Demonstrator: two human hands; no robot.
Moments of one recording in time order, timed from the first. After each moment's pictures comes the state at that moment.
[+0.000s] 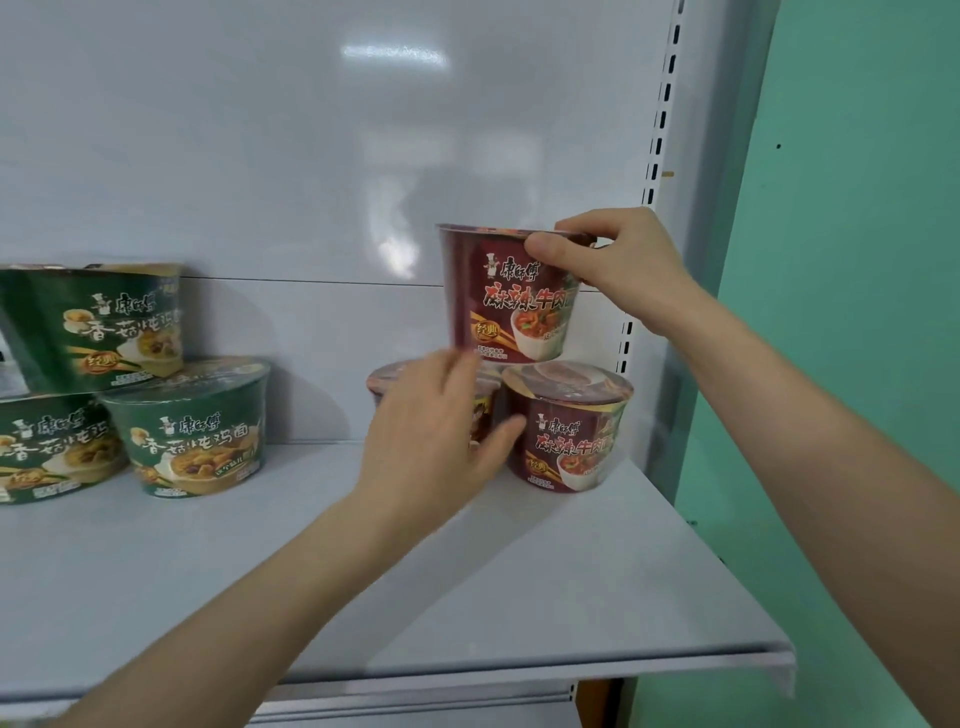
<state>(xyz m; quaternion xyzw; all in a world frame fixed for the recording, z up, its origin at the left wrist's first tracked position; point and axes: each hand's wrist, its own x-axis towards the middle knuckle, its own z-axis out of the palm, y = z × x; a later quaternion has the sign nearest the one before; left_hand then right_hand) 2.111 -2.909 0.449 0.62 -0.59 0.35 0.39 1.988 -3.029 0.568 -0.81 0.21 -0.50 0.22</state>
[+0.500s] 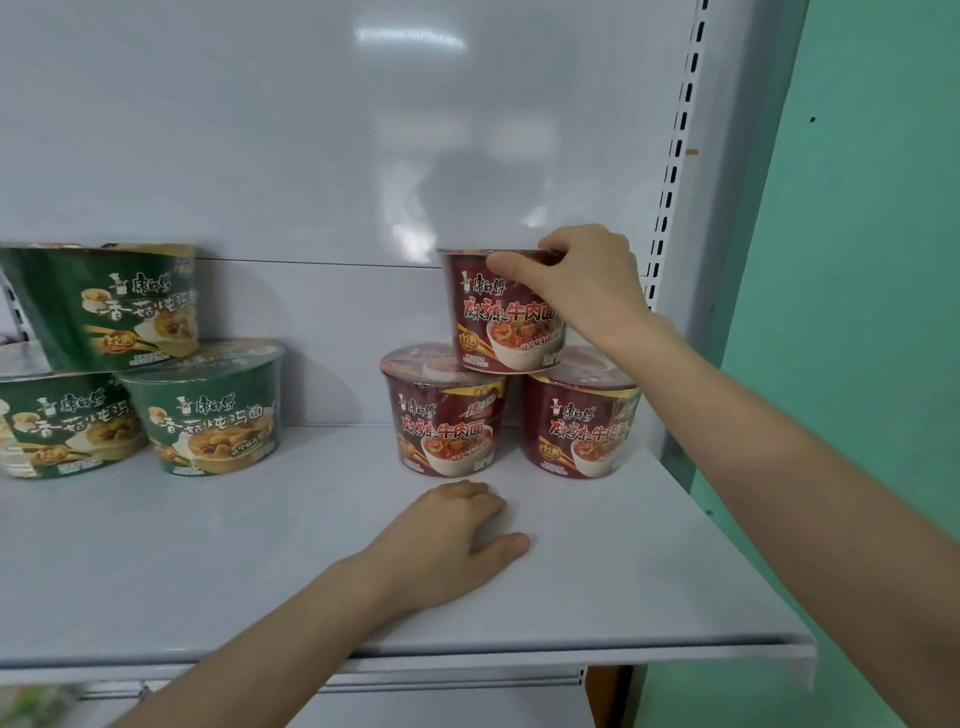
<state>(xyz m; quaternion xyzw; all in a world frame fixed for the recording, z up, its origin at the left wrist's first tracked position) 2.125 -2.905 0.380 0.68 -0.71 0.05 0.18 2.030 -3.034 0.540 -0.83 0.27 -0.49 0.08</state>
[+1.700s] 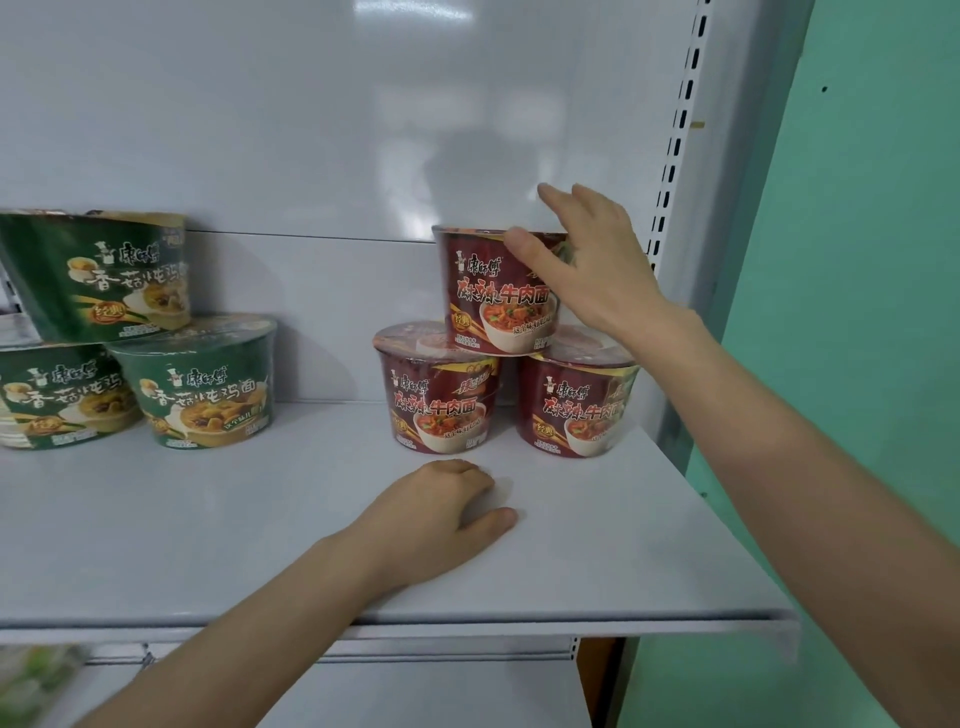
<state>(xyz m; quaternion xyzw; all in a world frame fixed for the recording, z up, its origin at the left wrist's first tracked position) 2.123 -2.900 0.383 0.70 -0.69 0.04 0.17 2.013 -3.042 0.529 -0.87 0.27 -0.42 0.01</state>
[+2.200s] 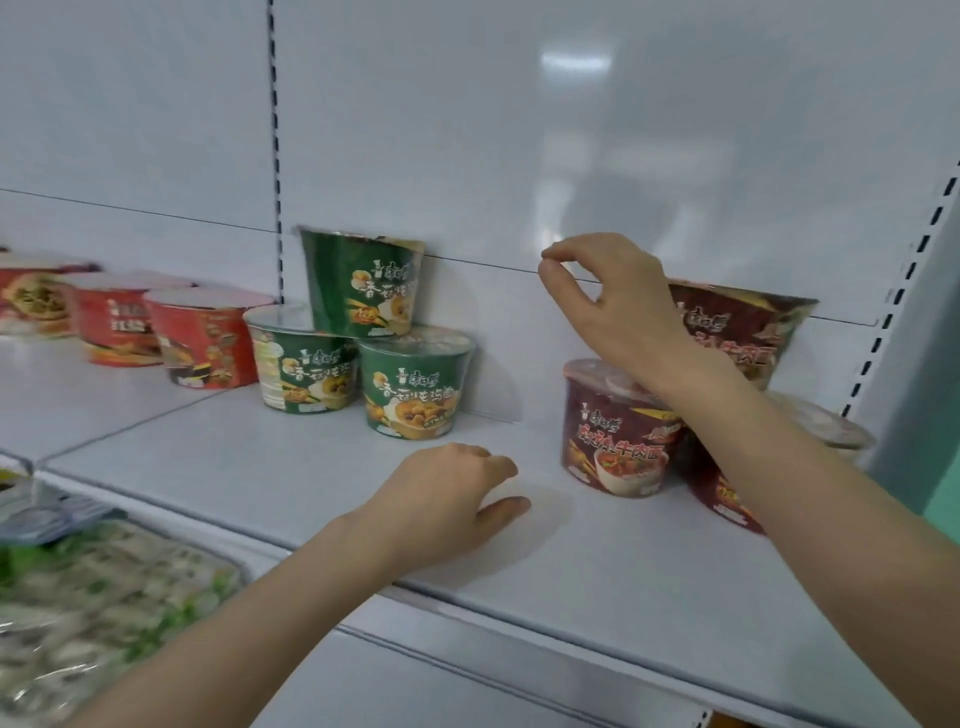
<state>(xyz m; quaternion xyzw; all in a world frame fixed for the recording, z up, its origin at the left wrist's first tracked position) 2.200 -2.803 0.409 0.77 -0.60 0.18 0.13 2.123 -2.943 0.527 -0.88 0.04 -0.48 0.05</state>
